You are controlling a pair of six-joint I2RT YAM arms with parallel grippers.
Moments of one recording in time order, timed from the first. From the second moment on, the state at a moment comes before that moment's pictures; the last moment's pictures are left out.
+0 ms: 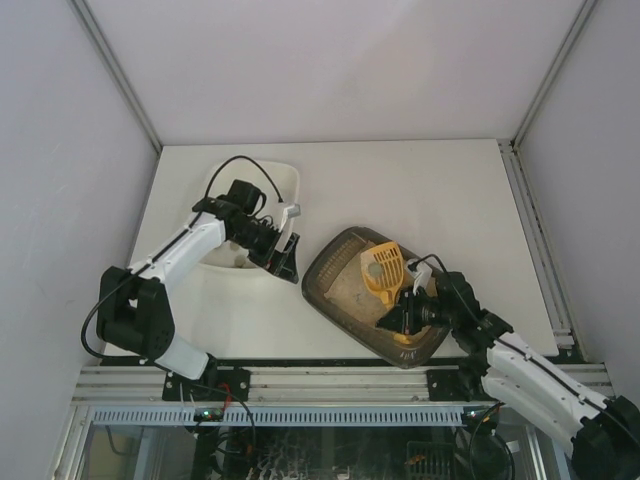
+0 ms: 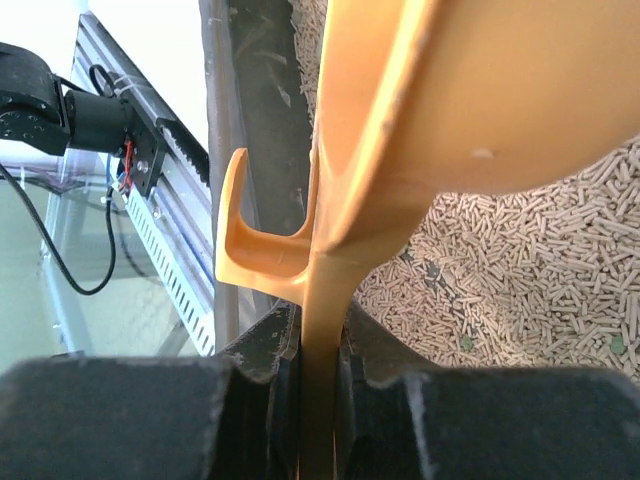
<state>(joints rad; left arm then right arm) -0.35 1.52 1.17 -0.92 0.64 0.20 0.54 0.69 0.22 -0.13 -0.60 0.59</state>
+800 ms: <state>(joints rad) -0.35 1.52 1.14 -0.91 0.64 0.20 0.46 0.67 0.22 0.00 -0.67 0.76</state>
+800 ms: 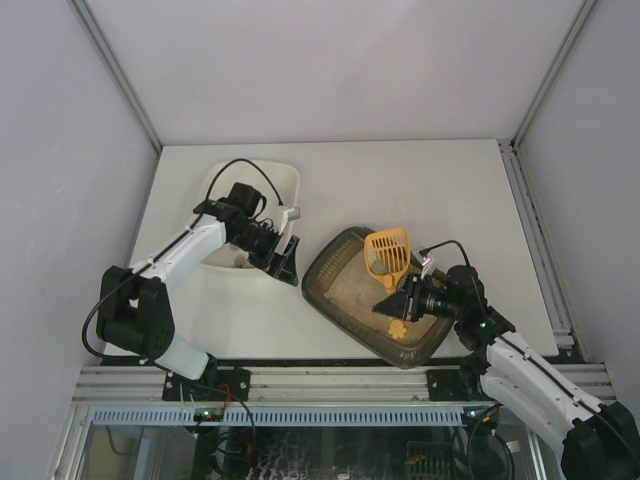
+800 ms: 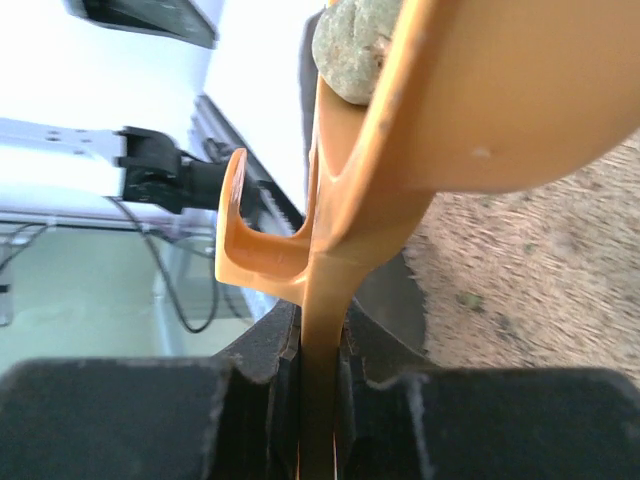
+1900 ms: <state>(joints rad) -0.35 1.43 1.14 -0.99 0.65 0.19 0.62 0.34 0.21 -0.16 -0.63 1.27</state>
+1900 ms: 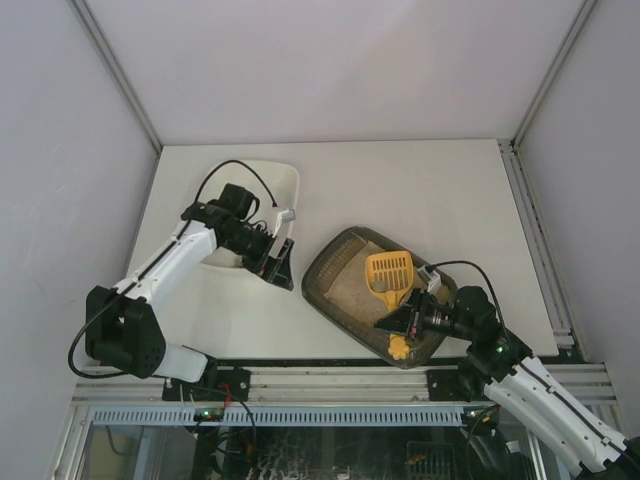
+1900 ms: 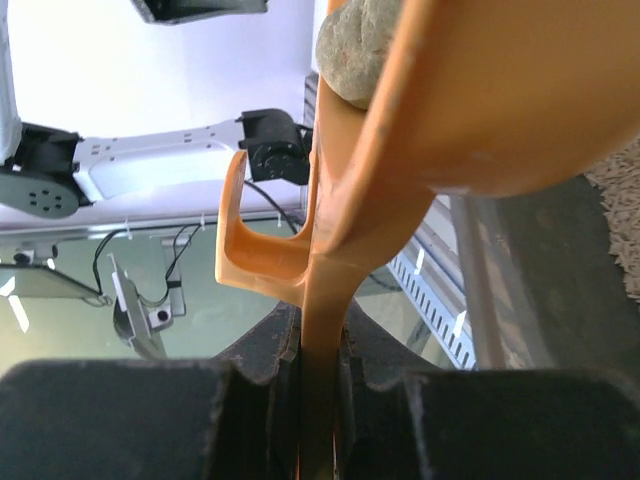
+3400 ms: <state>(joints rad) -0.34 1.36 1.11 -1.09 0.57 0.34 0.51 0.37 0.22 -0.15 -0.72 1.09</state>
